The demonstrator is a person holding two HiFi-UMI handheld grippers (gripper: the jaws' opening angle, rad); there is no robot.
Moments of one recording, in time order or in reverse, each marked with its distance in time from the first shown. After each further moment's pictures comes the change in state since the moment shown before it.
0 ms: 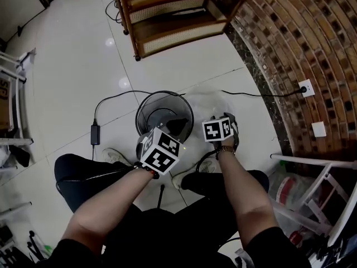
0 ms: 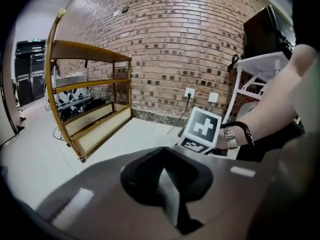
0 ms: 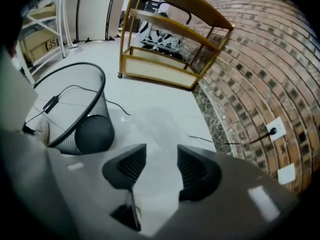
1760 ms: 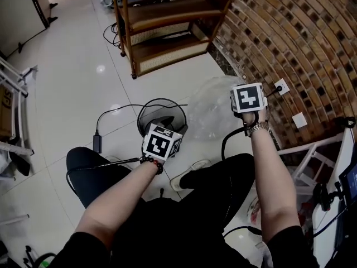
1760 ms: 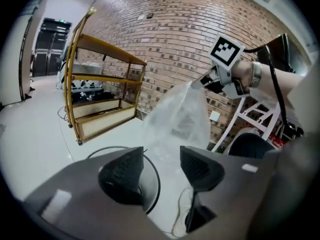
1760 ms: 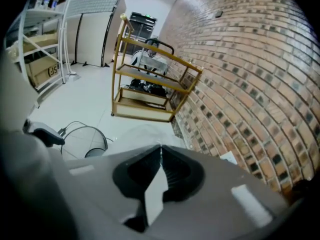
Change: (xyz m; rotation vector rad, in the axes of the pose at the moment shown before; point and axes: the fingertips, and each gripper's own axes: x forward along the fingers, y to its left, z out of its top) left arm -0.043 -0.016 0.012 -0.214 -0.089 -0.003; right arm -0.229 -0.135 0.108 0.066 -0.197 -0.112
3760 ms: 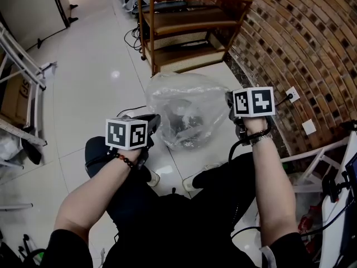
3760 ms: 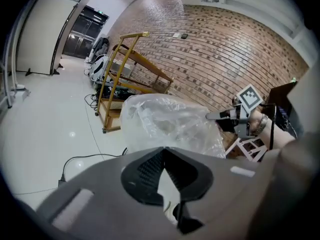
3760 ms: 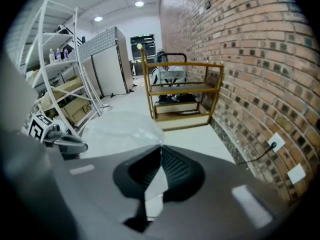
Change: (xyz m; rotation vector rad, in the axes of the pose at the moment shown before) left arm -0.163 0.074 0.009 -0.301 -0.103 0.083; right arm -0.069 0.119 0.029 0.207 -0.112 0.440
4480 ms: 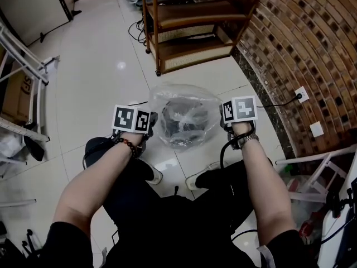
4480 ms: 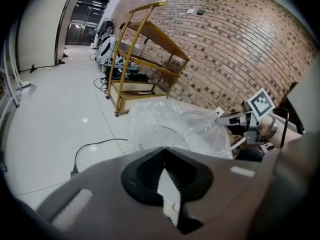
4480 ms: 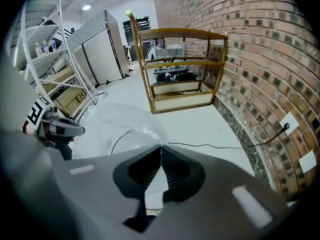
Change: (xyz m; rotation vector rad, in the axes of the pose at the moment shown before) left arm 0.048 0.073 -0.030 -0.040 0.219 0.114; right arm 0.092 -0.008 -0.074 0.038 0.189 -0.003
